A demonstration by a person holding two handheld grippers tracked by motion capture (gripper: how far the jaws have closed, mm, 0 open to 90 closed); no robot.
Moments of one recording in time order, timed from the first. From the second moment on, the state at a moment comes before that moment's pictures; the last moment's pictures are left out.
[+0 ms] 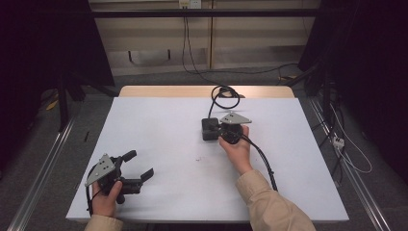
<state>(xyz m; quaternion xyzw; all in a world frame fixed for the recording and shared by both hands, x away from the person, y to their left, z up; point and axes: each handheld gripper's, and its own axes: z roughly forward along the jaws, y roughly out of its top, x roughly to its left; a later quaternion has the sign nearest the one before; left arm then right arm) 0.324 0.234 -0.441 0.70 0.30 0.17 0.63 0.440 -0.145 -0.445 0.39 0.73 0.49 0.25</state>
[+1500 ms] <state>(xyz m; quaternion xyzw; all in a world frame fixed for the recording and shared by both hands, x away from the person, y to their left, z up) 0.326 0.236 -0.442 0.69 0.30 0.17 0.63 0.437 -0.151 -0.434 0.41 0.73 0.50 0.23</state>
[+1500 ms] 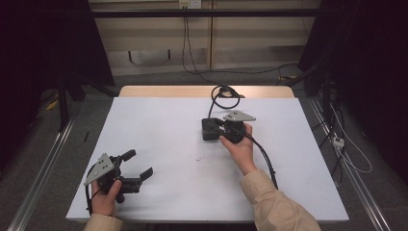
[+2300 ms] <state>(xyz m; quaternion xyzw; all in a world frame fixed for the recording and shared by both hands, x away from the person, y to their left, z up) 0.327 0.234 -0.442 0.70 0.30 0.17 0.63 0.410 -0.171 -0.428 0.42 0.73 0.50 0.21</state>
